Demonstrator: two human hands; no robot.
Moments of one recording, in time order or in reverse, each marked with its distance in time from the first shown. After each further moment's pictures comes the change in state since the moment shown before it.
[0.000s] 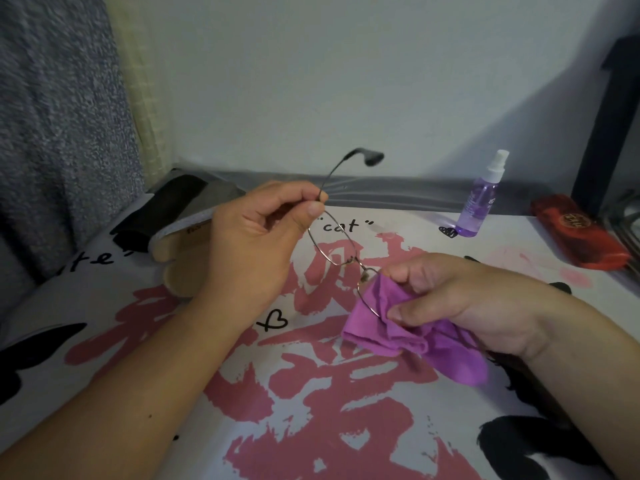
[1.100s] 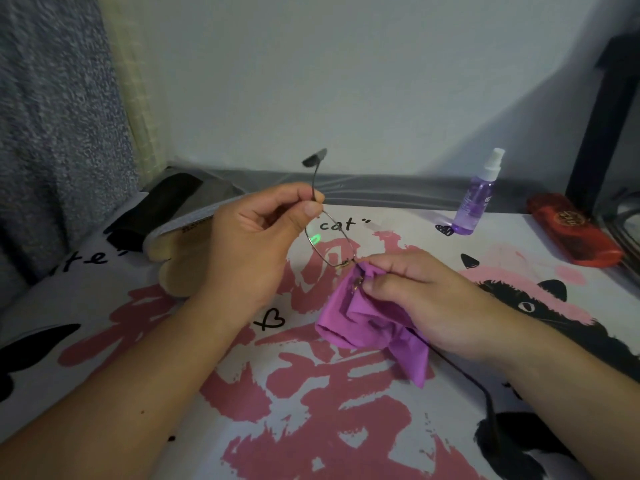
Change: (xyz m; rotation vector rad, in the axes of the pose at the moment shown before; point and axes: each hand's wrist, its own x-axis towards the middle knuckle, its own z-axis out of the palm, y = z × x) left_hand -0.002 0.003 0.004 -0.103 0.006 -0.142; right_hand 0.015 0.008 0.024 -0.259 0.254 -0.265
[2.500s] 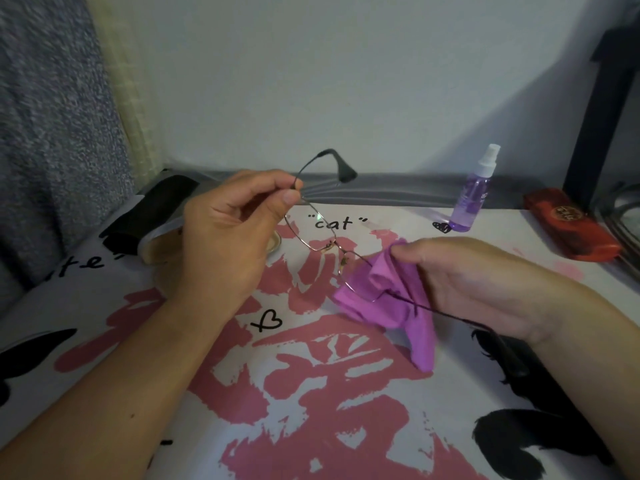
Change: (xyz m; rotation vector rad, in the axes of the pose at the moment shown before) left_hand 0.009 -0.002 -0.013 0.118 0.030 0.172; right_hand -0.002 0.001 -0.035 0.302 -0.018 0.228
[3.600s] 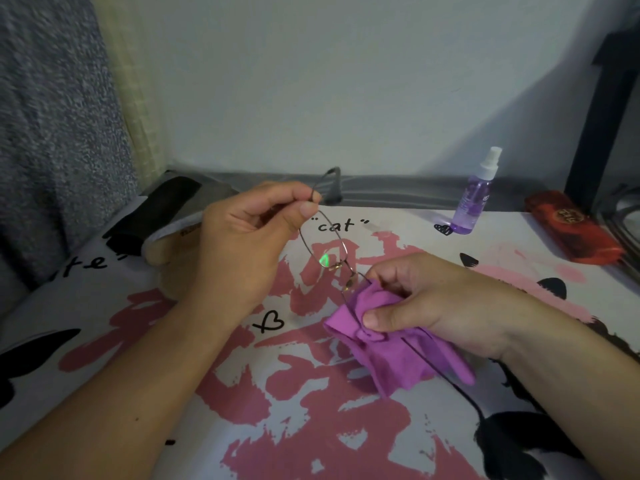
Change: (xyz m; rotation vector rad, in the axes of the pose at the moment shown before) left_hand -0.006 0.007 0.009 -0.092 -0.042 -0.090; right_hand -0.007 -0.001 0.026 -0.276 -0.020 0.006
